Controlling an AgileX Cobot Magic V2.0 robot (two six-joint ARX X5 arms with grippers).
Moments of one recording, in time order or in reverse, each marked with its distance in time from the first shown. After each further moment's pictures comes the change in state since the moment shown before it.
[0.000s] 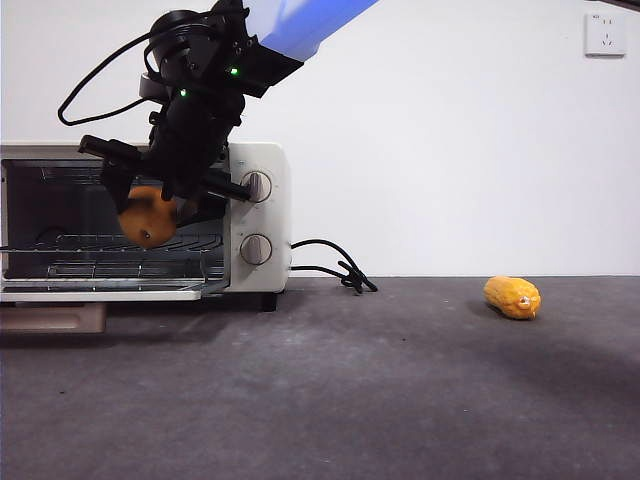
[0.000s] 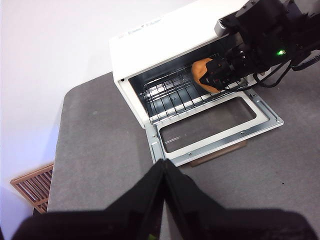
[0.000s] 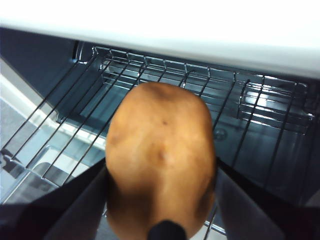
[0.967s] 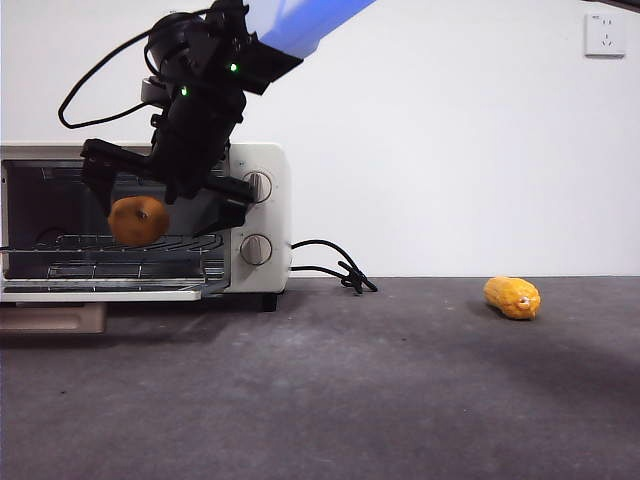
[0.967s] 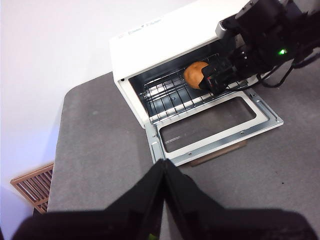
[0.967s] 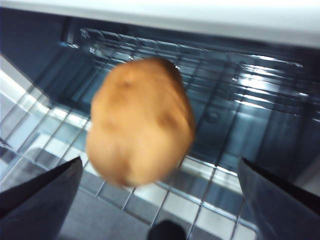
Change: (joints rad) left arm 0.000 0.000 0.000 0.000 0.000 0.000; right arm 0.002 0.000 0.034 -0.099 -0.002 0.012
